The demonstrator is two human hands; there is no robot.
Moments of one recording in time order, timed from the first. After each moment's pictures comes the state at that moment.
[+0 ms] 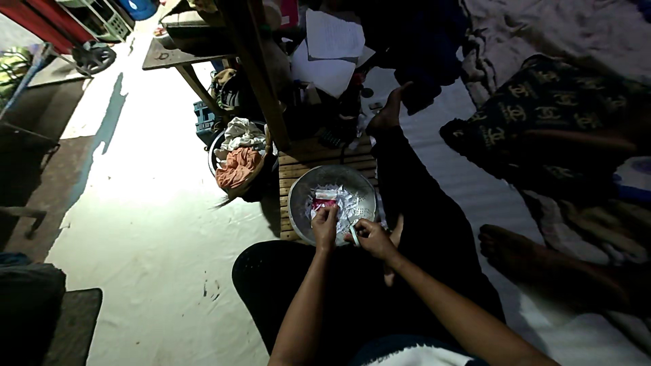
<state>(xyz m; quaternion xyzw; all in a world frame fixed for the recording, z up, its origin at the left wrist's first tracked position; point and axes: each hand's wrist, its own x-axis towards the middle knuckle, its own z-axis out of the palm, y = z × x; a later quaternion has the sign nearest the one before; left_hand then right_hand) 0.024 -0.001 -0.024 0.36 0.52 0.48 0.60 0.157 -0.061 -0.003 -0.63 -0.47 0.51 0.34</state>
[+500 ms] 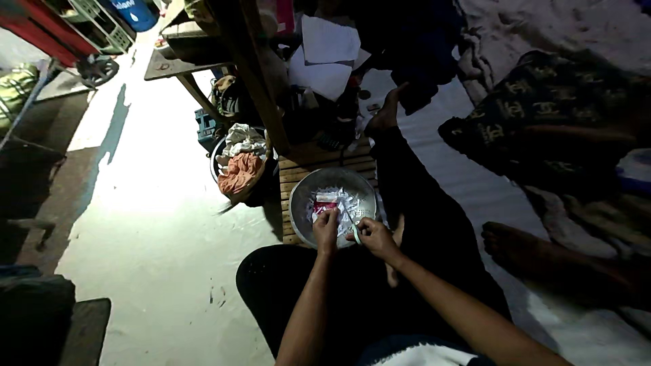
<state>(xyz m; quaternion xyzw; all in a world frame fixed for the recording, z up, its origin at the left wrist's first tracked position) 0.024 -0.001 -0.022 0.37 0.54 0.46 0.60 0.159 -0.058 0.006 -0.66 -0.49 0.46 0.34</state>
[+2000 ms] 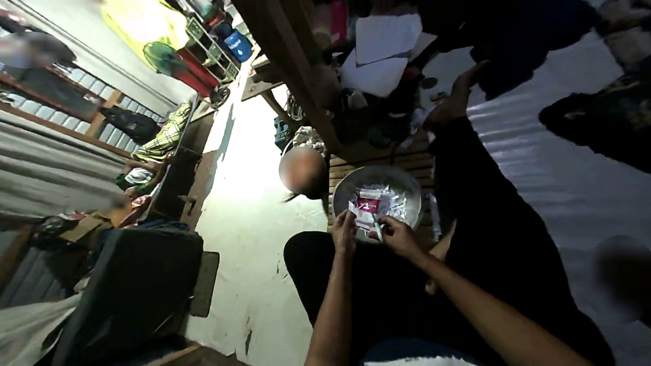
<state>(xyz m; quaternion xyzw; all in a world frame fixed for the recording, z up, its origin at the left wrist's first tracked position) -0.007 -0.022 -0.012 0.27 0.59 0.54 0.54 0.149 -0.054 -0.011 -0.55 -0.55 0.53 0.34</state>
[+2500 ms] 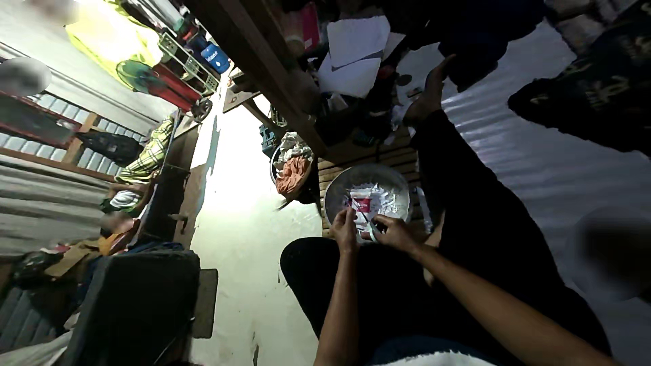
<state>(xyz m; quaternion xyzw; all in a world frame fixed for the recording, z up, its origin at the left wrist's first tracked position) 0.016 -0.016 -0.005 0.36 0.60 0.51 0.49 0.159 -0.044 -0.018 -0.55 -0.59 0.50 0.31</state>
